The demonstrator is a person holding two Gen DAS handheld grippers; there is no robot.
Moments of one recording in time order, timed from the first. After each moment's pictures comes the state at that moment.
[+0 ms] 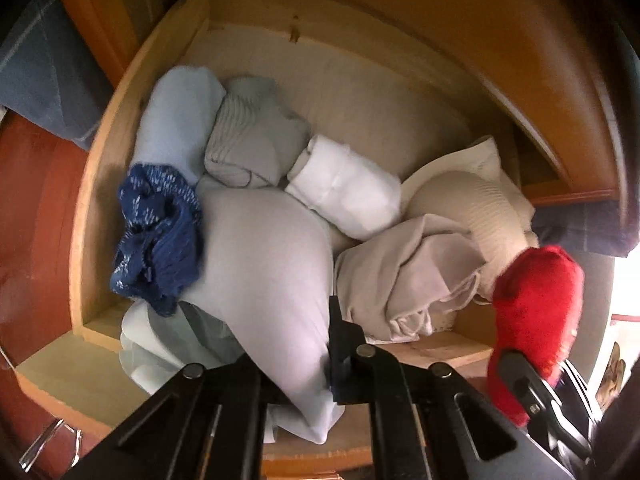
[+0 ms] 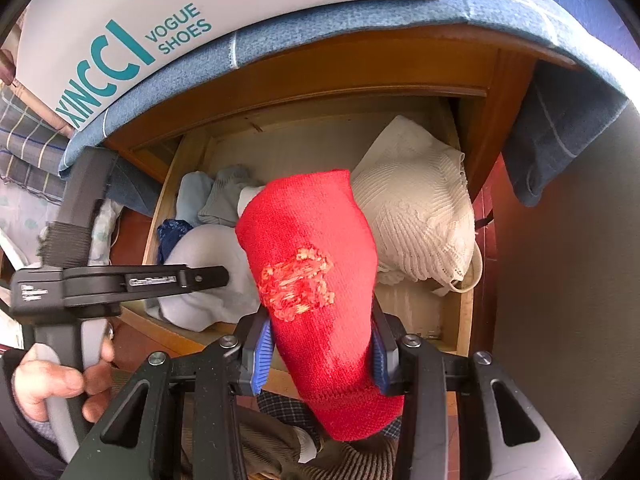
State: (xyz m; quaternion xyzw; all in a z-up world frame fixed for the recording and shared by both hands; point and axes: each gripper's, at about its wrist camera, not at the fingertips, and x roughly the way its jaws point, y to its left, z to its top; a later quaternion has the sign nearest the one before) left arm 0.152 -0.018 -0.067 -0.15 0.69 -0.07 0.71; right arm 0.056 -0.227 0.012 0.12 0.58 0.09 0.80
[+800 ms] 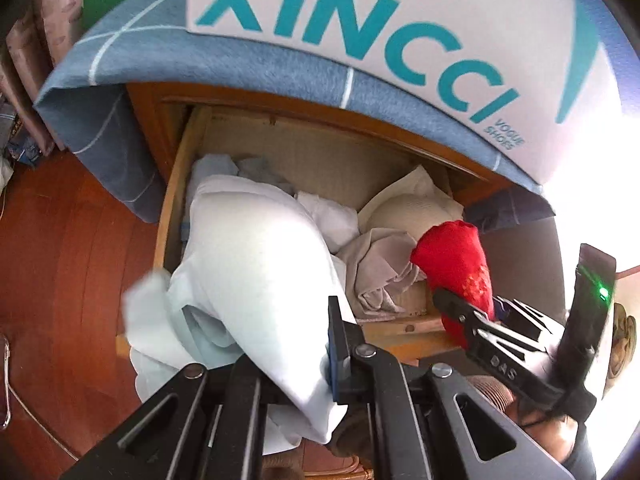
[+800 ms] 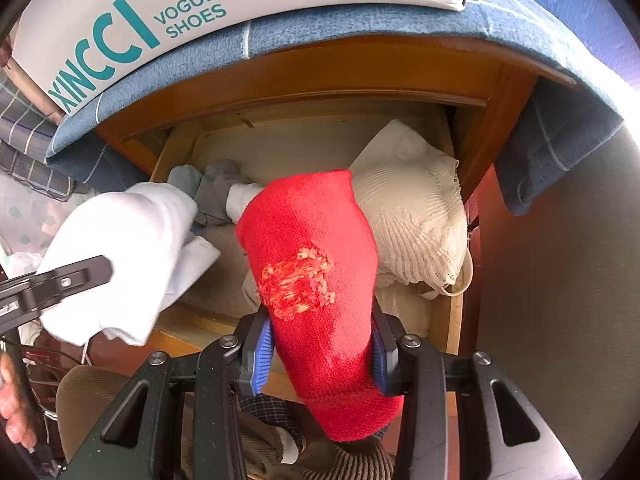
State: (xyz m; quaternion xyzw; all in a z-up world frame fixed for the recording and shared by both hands) left arm 0.103 0.009 0.027 -0.11 0.60 -0.12 0.78; right arm 0.057 -0.216 0.011 0.08 0.58 0.07 0.81
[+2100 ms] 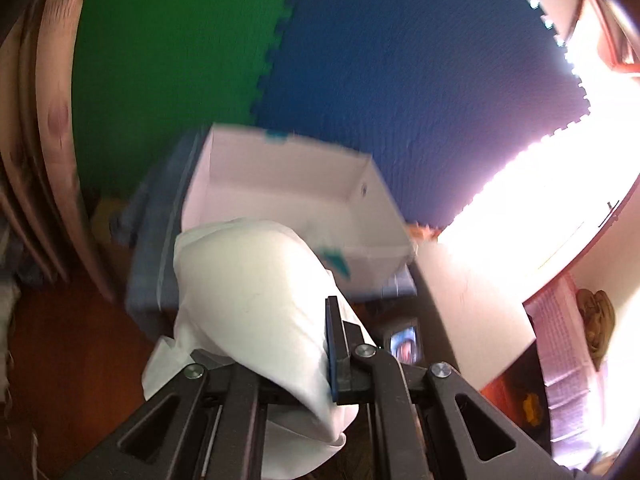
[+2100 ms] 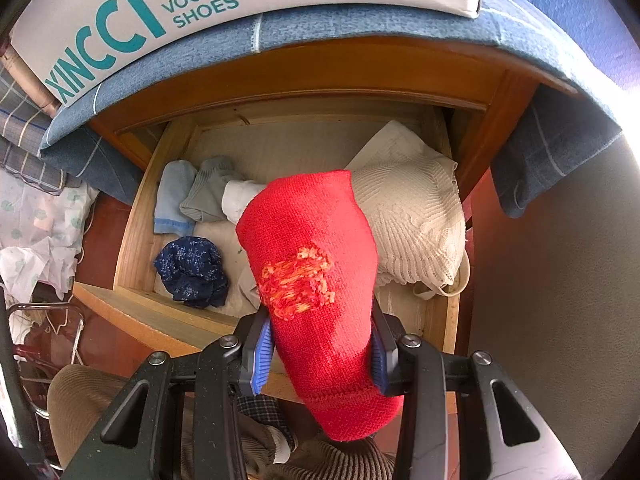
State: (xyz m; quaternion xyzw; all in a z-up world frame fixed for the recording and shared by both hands) left arm 0.065 0.020 0.291 -0.08 0.42 -0.21 0.88; right arm 0.058 -0.211 0.012 0.07 0.58 0.06 0.81
